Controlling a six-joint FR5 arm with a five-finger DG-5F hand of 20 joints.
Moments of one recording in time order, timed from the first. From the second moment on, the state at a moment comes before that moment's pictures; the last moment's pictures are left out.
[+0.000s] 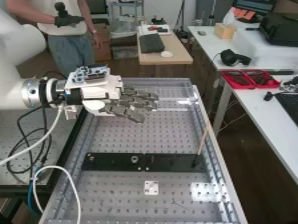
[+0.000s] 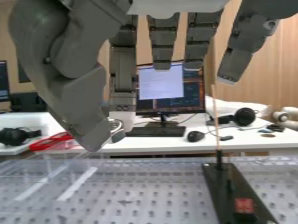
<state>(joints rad) 1.43 -1.73 -2.12 -2.45 -1.86 -0.72</state>
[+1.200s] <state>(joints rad) 1.82 -1.68 -2.26 -2.54 -1.63 -0.68</state>
